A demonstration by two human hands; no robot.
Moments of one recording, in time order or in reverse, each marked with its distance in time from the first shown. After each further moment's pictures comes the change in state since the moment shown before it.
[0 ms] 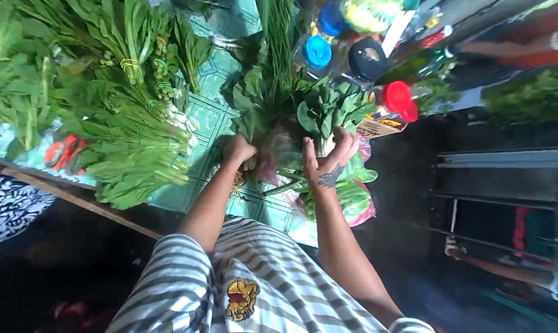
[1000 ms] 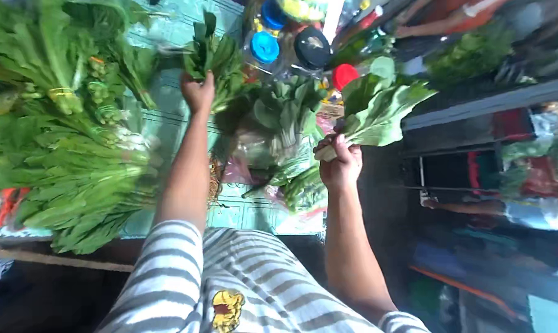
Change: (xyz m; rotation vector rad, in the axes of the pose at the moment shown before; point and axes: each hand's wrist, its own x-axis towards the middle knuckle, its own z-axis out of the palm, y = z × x) left_hand 0.107 0.095 -0.059 -0.638 0.645 0.507; right_hand 0.008 0.071 -0.075 1.145 -0.012 0.588
